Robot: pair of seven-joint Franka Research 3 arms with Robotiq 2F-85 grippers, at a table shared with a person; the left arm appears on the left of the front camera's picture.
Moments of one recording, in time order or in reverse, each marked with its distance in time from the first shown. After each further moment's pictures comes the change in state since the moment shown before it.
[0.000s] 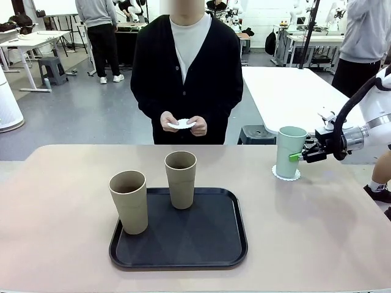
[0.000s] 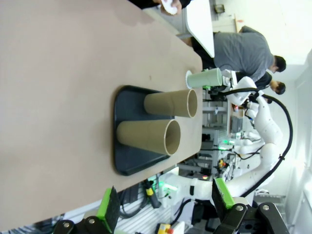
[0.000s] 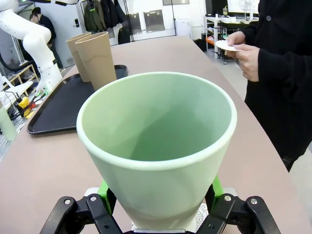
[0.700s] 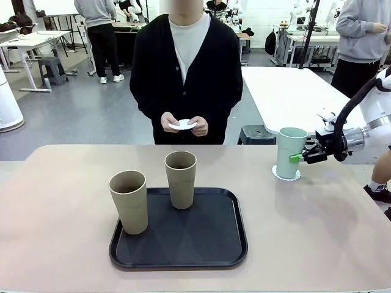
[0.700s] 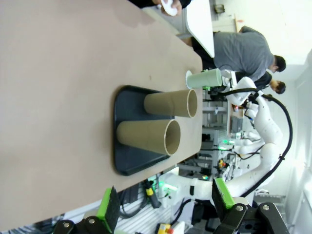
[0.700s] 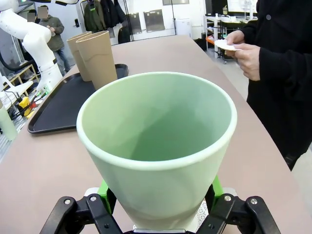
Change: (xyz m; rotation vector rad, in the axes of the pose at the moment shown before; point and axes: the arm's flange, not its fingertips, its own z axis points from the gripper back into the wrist) left arm 0.000 0.000 0.000 0.000 0.000 0.000; right arm -0.003 0.002 0.001 0.000 0.002 -0.003
